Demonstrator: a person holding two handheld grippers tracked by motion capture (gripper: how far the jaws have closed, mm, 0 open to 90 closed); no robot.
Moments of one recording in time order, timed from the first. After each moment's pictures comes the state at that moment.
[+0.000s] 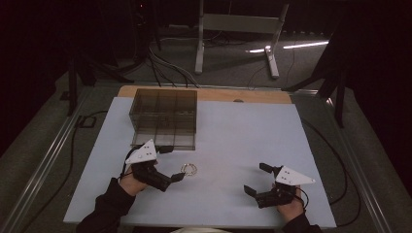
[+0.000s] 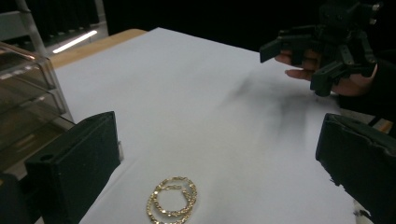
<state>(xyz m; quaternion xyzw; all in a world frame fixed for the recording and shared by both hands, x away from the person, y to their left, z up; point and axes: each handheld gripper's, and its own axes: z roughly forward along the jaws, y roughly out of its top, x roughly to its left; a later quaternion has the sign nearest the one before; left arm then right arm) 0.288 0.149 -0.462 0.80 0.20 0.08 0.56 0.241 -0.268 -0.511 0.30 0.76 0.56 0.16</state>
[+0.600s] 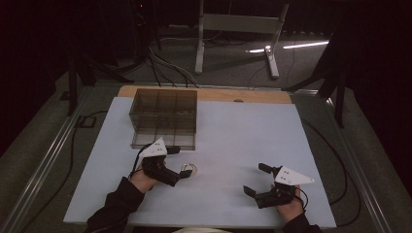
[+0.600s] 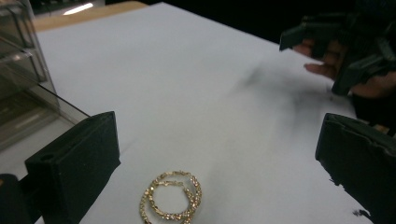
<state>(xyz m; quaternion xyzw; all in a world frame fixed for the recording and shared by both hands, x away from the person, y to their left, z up) 0.307 0.130 -0.489 0.81 0.24 0.04 0.54 0.241 -0.267 -0.511 0.30 0.76 0.56 0.15</state>
